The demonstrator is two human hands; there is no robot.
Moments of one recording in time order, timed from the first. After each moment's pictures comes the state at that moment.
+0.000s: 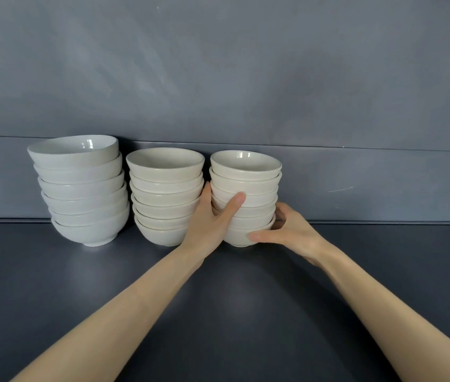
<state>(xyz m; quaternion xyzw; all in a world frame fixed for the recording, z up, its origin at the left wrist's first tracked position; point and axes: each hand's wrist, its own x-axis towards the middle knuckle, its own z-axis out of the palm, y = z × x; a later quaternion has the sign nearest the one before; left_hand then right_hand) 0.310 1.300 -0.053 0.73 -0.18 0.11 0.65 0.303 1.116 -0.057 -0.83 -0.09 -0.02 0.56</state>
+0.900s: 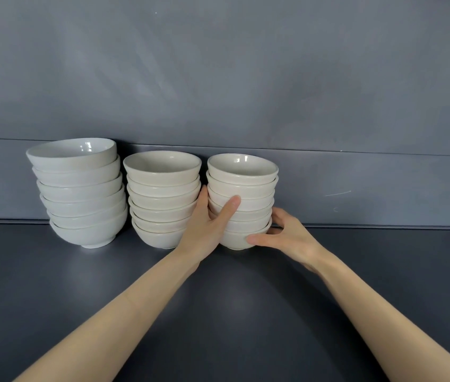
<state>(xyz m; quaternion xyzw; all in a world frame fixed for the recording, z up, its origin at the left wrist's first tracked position) 0.308 1.299 -0.051 0.72 -0.18 0.10 0.66 0.306 1.113 -0.062 -0.83 -0.08 -0.02 0.56</state>
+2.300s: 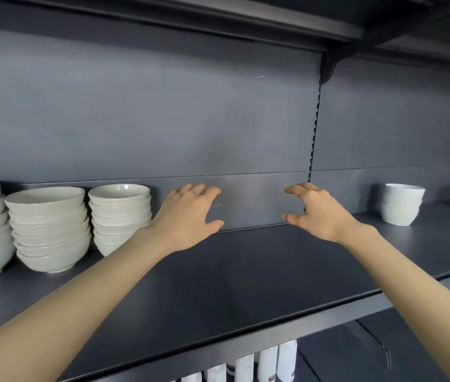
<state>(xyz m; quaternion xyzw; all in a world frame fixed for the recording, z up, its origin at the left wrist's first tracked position) 0.172 1.149 0.051 0.90 -0.34 0.24 0.08 0.102 0.907 0.051 -0.97 0.08 -0.21 0.11</state>
